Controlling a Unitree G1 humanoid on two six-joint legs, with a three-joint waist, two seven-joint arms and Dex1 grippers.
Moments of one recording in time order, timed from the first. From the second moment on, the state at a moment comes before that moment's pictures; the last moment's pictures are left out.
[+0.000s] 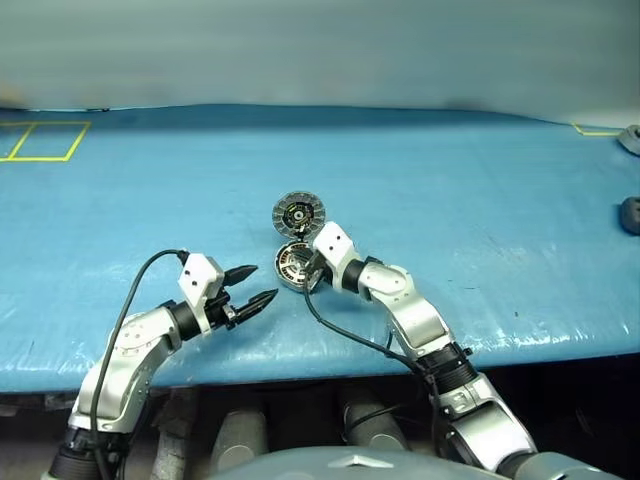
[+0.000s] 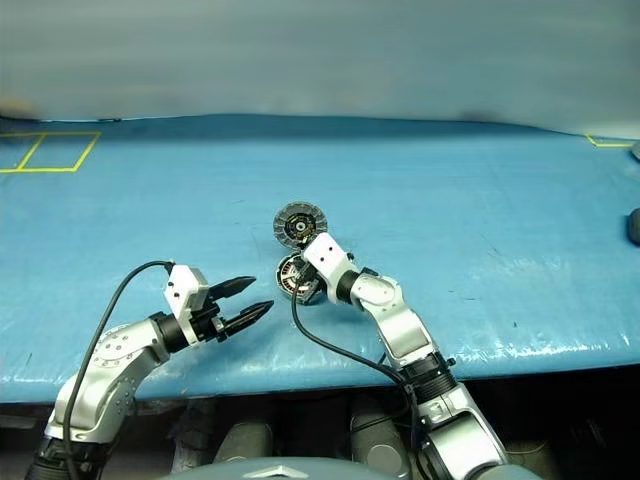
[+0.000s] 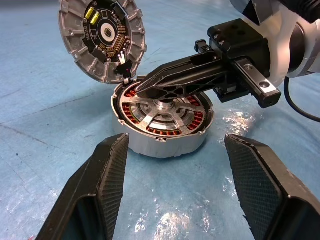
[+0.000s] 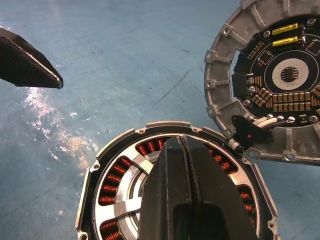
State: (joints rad) left arm 0.07 0.51 -0.01 -0.30 -0.40 0.30 -0.77; right arm -0.37 -0.14 0.30 0.07 0.05 0.31 0.59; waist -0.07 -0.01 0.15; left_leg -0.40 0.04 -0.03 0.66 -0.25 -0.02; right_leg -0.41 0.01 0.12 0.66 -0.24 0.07
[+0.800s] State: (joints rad) left arm 0.05 0.50 -0.01 -0.28 -0.40 0.30 -0.76; right arm -0.34 -0.22 0.38 0.01 -0.01 0.32 0.61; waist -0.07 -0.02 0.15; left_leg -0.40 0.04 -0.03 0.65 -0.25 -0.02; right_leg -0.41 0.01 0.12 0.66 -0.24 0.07
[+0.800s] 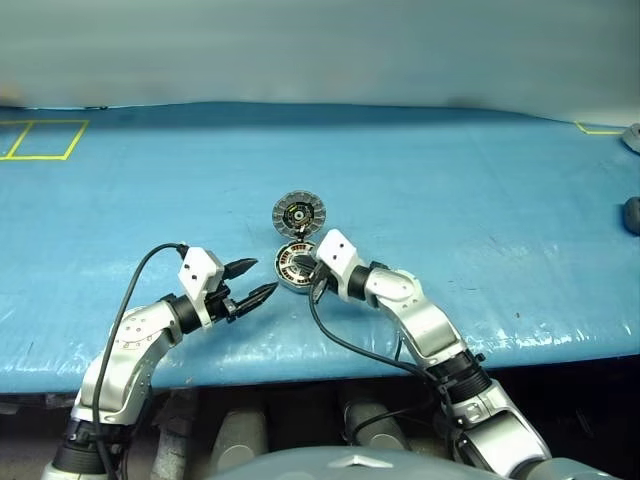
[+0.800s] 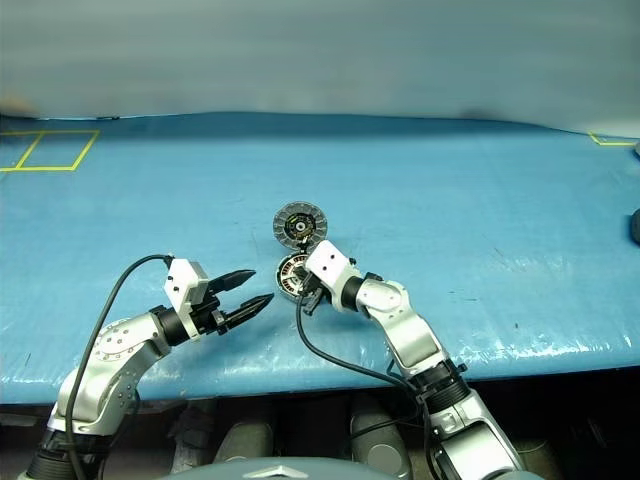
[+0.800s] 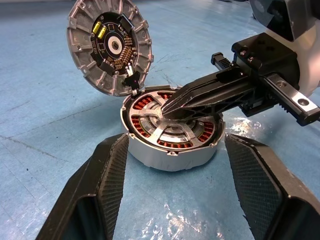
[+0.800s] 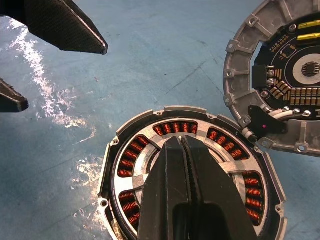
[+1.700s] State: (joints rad) left arm 0.07 0.44 0.03 -0.28 -0.40 0.29 -0.70; right arm -0.68 -0.25 0.13 0.48 0.05 0.24 0.55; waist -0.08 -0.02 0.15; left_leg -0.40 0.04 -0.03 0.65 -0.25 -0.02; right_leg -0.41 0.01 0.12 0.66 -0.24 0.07
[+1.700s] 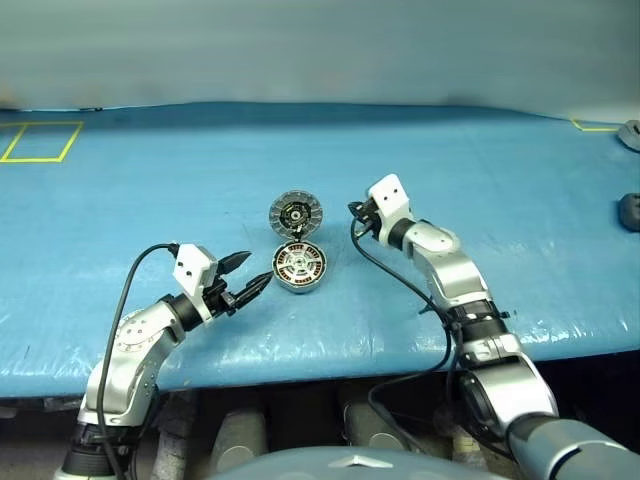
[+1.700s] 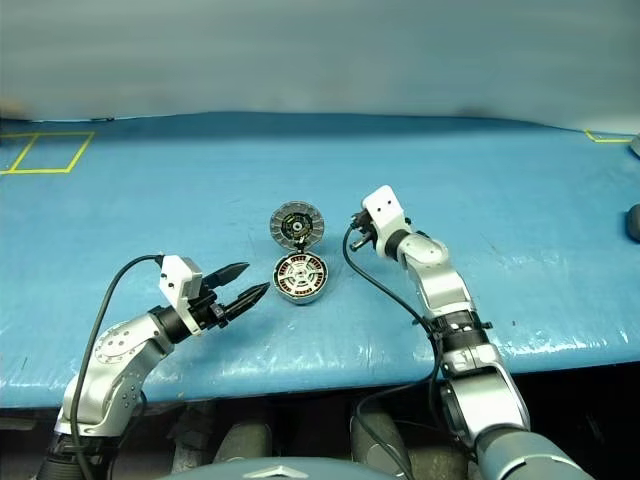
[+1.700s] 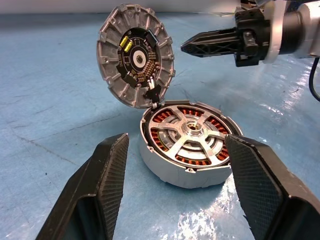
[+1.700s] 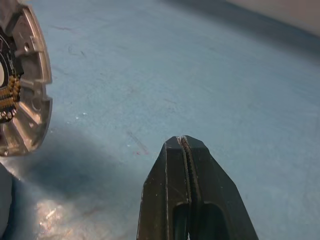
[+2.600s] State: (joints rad) left arm 0.08 0.48 0.05 -0.30 -0.41 0.32 -0.71; right arm -0.83 -0.24 0.21 0.54 0.02 0.15 0.83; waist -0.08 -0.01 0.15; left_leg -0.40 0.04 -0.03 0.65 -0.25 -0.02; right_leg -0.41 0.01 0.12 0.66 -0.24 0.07
